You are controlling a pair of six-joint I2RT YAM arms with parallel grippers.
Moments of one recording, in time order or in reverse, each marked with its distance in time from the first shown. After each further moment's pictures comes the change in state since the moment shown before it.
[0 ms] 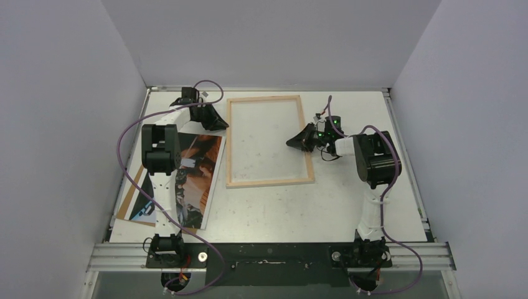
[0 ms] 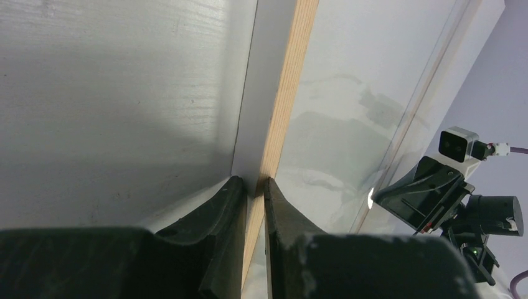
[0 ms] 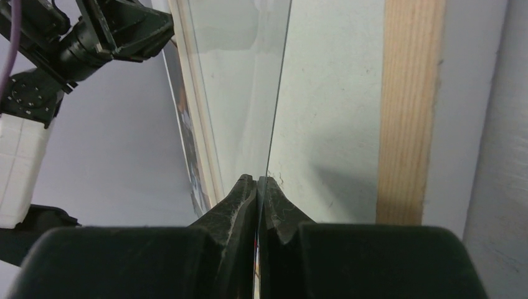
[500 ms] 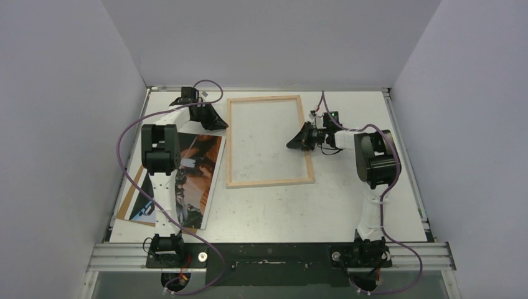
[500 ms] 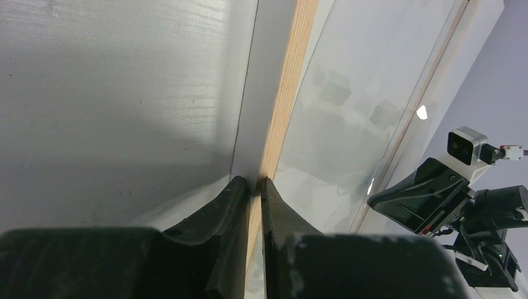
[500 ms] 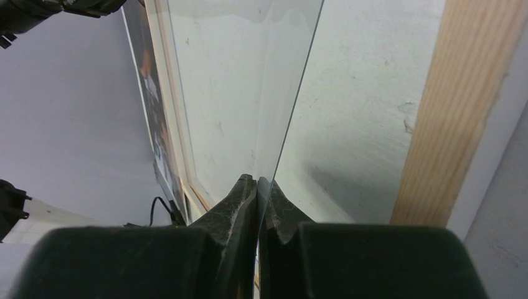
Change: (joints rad) left arm 0.002 0.001 0.006 -0.007 0.002 0.000; right arm 0.007 0.000 0.109 -0.293 -0.039 -0.250
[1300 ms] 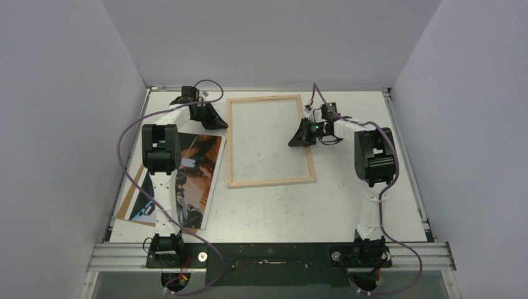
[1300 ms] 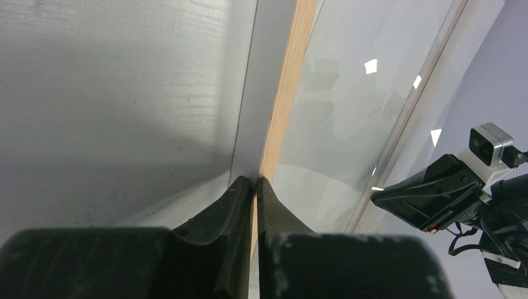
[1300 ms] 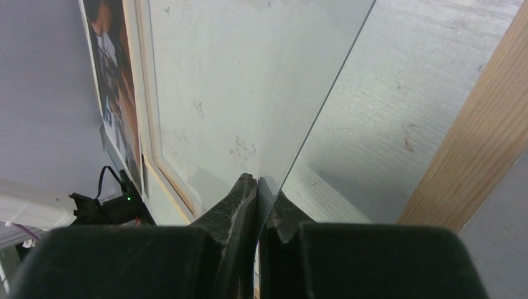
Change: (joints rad) left arm 0.000 0.014 0.033 -0.033 0.010 0.004; right arm 0.002 0.037 0.233 -0.402 0.010 -0.353
